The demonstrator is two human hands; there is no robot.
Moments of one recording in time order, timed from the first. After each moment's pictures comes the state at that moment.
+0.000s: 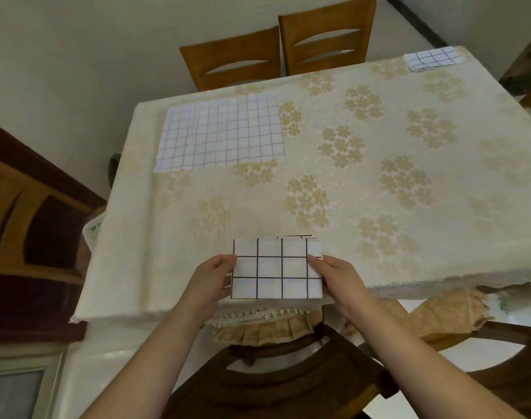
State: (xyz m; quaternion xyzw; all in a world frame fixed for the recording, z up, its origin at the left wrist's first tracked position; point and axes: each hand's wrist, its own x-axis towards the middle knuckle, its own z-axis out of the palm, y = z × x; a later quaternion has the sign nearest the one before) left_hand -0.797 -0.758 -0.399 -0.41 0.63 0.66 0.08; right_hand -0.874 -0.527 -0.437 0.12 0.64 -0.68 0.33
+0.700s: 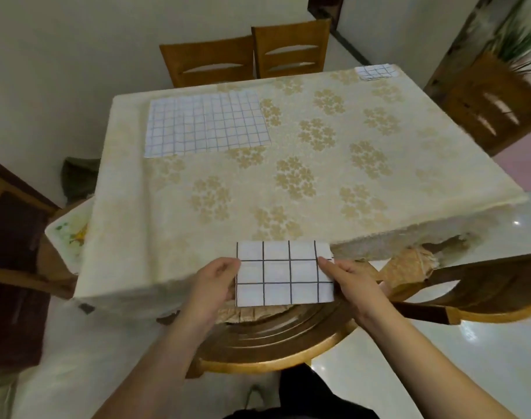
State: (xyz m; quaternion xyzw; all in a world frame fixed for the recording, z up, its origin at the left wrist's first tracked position) left_hand -0.665 -0.778 -0.388 -0.30 0.65 0.69 0.09; right_hand -0.711 -0.531 -0.376 0.14 0.67 -0.68 0.26
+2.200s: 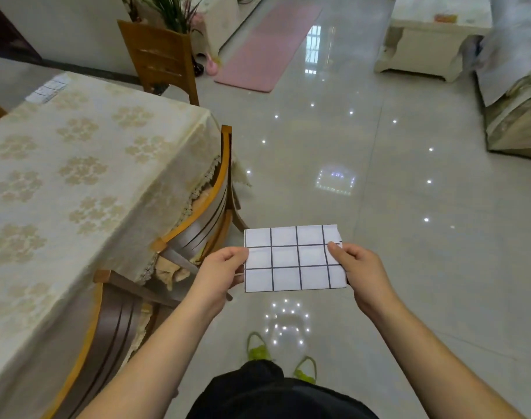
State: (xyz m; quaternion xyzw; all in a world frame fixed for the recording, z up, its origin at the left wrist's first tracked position) left_hand -0.540 -0.292 -0.366 0.01 0.74 0.55 0.38; right_hand -0.374 -0.112 -0.386 0.44 0.53 -0.71 -0.15
